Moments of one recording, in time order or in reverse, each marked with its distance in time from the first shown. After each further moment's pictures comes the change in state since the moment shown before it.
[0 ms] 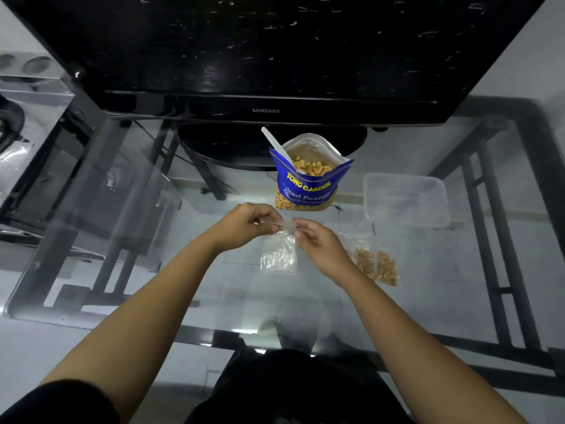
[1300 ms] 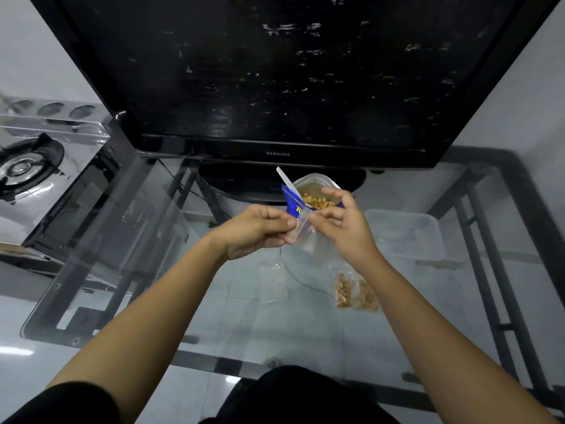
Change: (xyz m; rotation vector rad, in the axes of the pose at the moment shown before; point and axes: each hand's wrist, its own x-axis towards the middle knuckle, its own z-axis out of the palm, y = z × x) left_hand -0.027 0.075 -0.033 -0.617 -0.018 -0.111; right_hand -0.016 -0.096 -0.029 0.145 0.134 -0.342
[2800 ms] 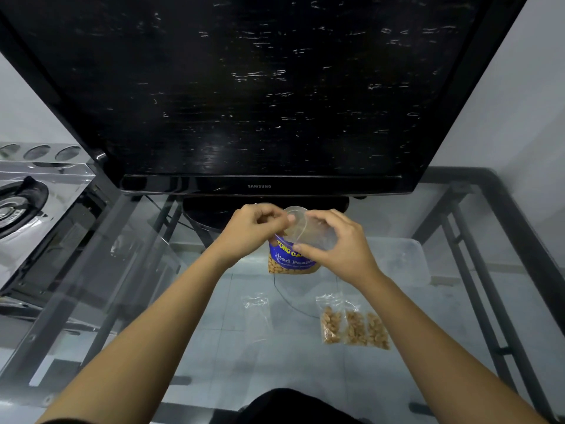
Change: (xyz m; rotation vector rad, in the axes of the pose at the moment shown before) left_hand 0.032 0.050 0.019 0.433 0.312 0.293; right_hand 0.025 -0.013 -0.040 -0.495 0.045 -0.313
